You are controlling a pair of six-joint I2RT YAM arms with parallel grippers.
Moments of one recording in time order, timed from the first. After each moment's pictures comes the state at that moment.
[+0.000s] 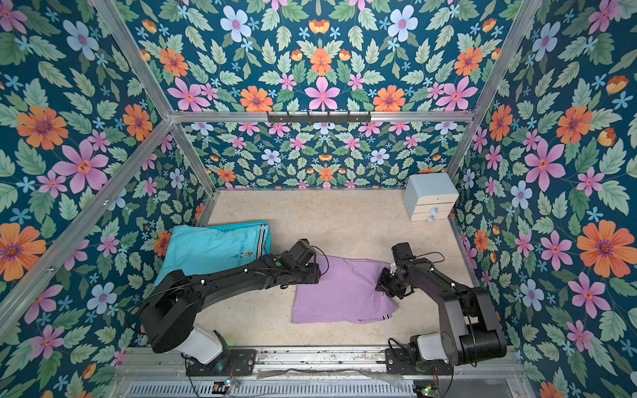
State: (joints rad) left arm -0.88 1.58 0.94 -0.43 -0.07 -0.75; right arm 0.19 1.40 0.63 -0.60 -0.39 0.67
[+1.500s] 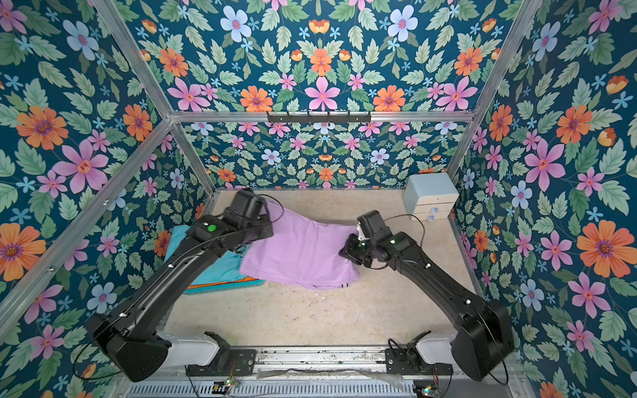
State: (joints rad) left arm -0.48 1.33 1.52 -1.06 -0.30 -0.56; right arm 0.64 1.42 1.24 -0.67 -0.35 1.00
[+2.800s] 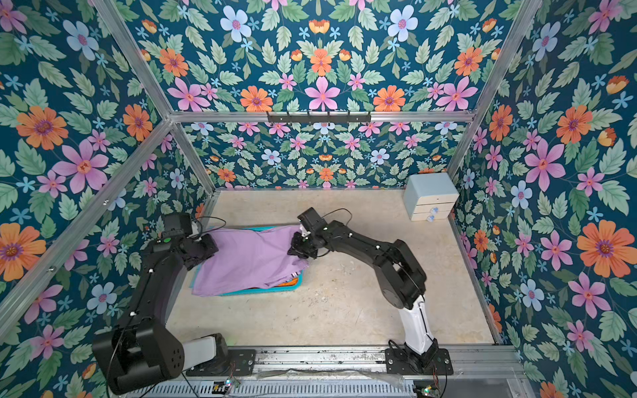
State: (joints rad) left arm 0.16 1.20 1.00 -0.80 0.17 -0.36; right arm 0.75 1.93 1.47 -0.52 -0.44 0.94
